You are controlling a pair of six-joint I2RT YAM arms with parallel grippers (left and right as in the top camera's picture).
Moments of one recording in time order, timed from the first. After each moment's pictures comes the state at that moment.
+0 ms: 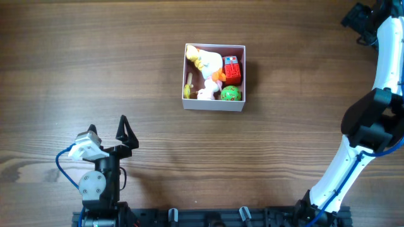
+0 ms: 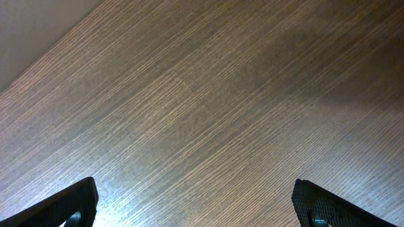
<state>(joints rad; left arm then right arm) 0.02 0.01 0.02 -0.08 -0.08 -0.41 -0.32 2.27 2.25 -1.03 0.14 0.37</state>
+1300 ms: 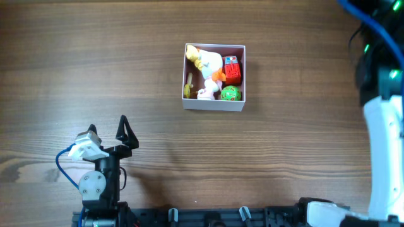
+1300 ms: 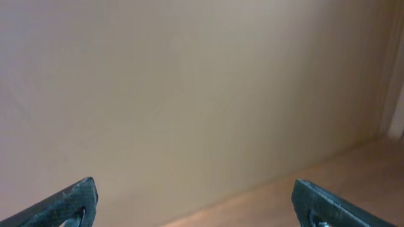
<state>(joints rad) 0.02 0.01 0.02 -0.08 -0.08 -0.41 -0.11 1.37 1.36 -0.10 0.06 0.35</state>
